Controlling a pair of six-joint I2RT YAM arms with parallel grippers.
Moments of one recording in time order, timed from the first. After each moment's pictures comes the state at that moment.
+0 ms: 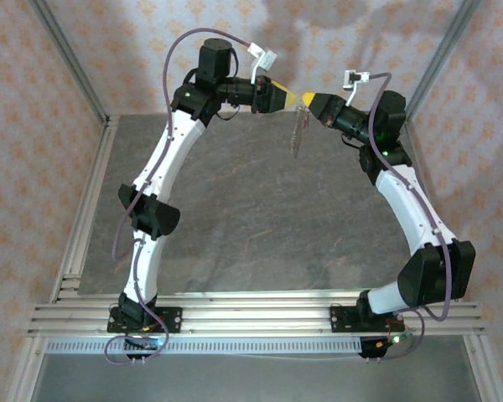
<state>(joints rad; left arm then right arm) -0.39 2.22 2.62 -0.66 1.05 -0.25 0.15 1.43 1.34 0.18 -0.81 0.79</state>
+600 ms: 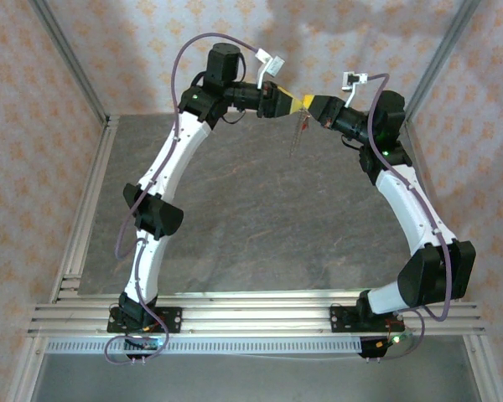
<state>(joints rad) -0.42 2.25 2.62 -0.67 1.06 -0.25 0.15 1.43 1.34 0.15 -0.81 0.76</state>
